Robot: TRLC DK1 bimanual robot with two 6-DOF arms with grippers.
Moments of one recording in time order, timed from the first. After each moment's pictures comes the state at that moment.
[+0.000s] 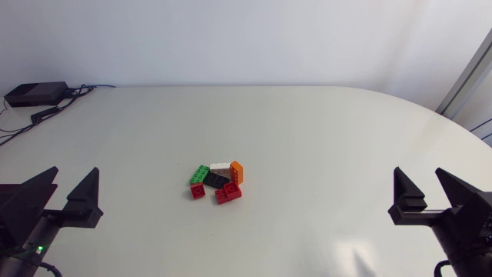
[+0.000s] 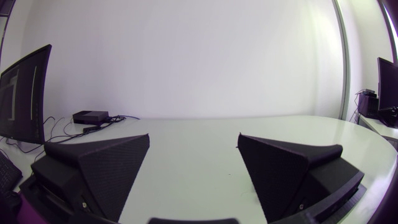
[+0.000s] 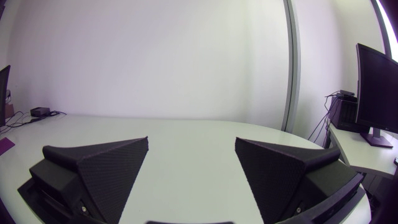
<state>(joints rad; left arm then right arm) 0.00 0.01 0.02 -0.01 -0.01 0.03 -0.05 0.00 0.04 0.01 0.00 -0.02</state>
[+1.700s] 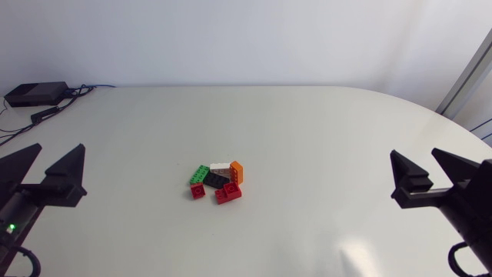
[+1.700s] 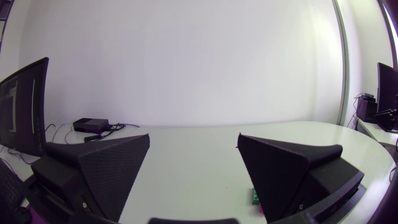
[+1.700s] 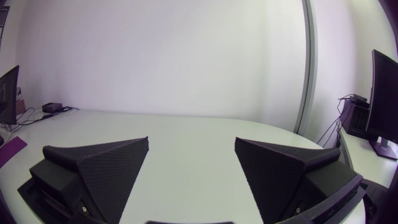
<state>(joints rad) 0.00 0.22 0.24 -0.04 -0.01 0.03 0.03 0.27 0.25 -0.02 -0.02 -0.02</state>
